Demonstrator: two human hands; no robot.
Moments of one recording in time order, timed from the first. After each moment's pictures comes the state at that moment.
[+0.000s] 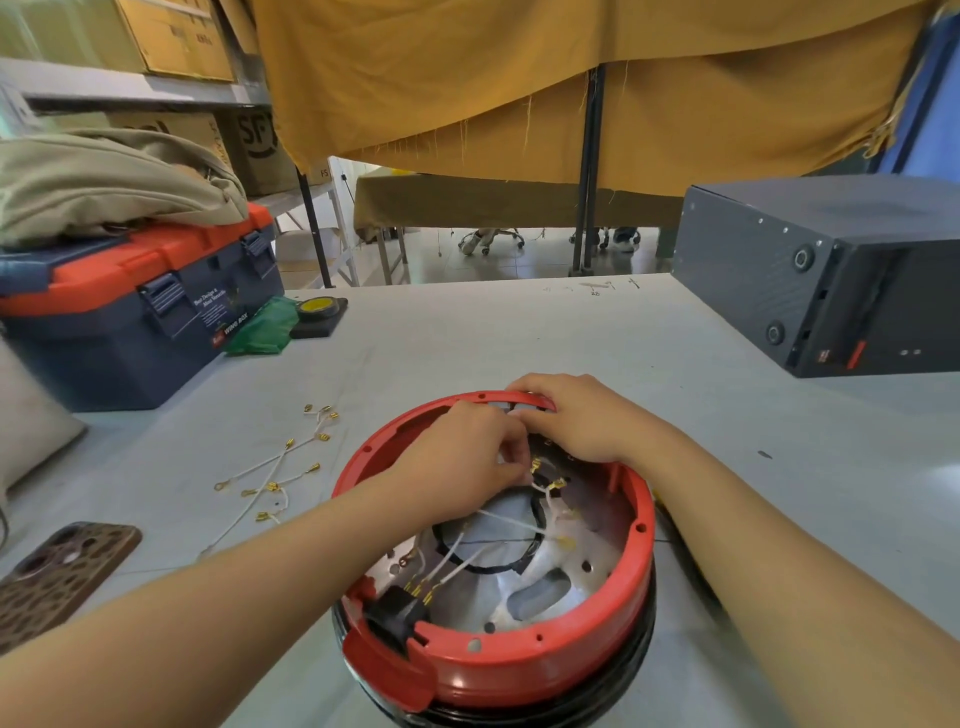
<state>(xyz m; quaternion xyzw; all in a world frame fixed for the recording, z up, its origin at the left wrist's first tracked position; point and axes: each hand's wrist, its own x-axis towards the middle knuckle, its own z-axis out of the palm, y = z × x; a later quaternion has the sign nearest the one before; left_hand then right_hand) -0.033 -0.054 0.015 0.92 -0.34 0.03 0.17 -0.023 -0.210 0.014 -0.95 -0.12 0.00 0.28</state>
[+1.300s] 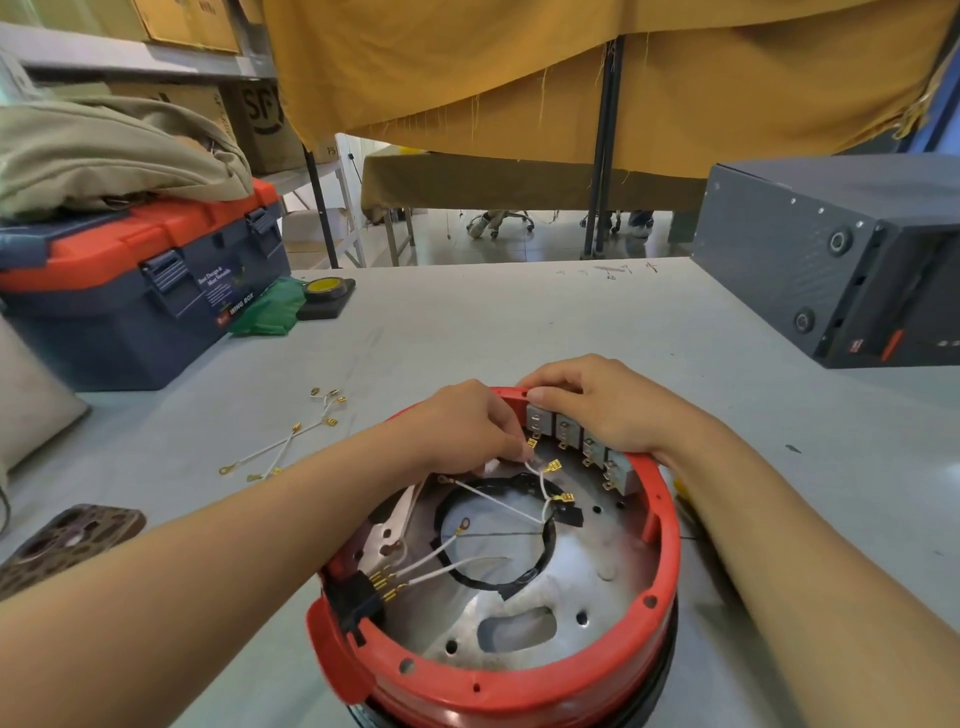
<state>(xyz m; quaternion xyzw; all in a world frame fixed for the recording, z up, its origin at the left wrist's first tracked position) -0.015 -0.046 0.021 0.92 -0.19 -0.15 0.30 -0.019 -0.216 0.009 -0.92 -0.14 0.01 0.37</state>
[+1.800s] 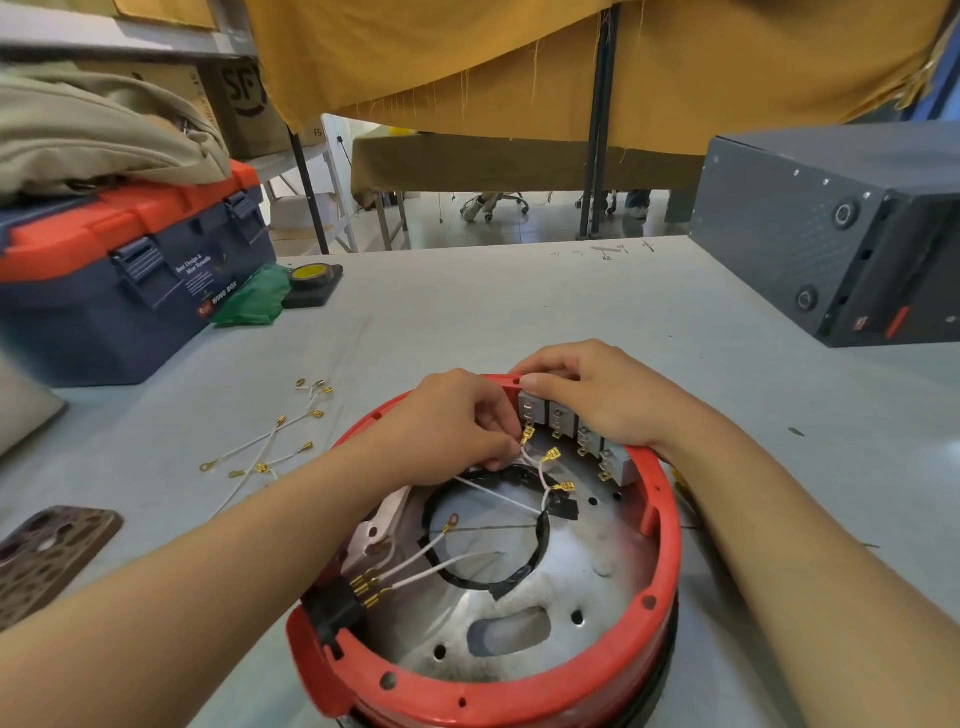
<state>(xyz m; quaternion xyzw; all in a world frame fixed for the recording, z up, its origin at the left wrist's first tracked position) -0.019 -0.040 0.014 0.91 -0.24 -0.09 0.33 -0.017 -0.217 0.001 -0.90 -0.12 -0.01 0.42</state>
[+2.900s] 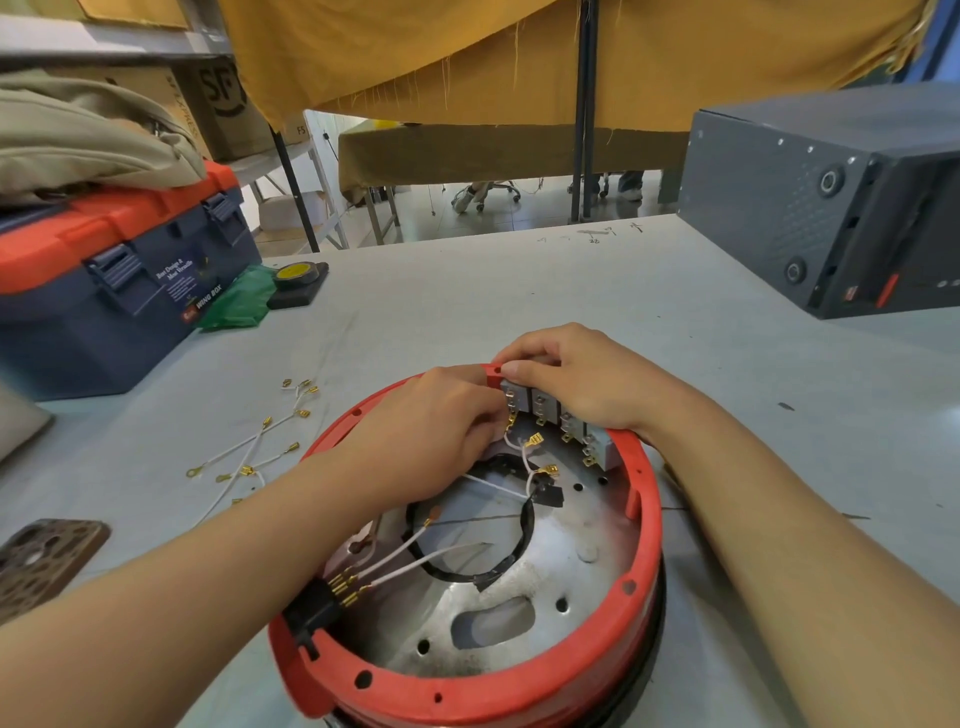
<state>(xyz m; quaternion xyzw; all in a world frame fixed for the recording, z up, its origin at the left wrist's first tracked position) -0.028 -0.042 0.015 0.91 -0.40 0.05 0.12 -0.021 -0.216 0.003 -0.89 -0.12 -0.01 0.43</state>
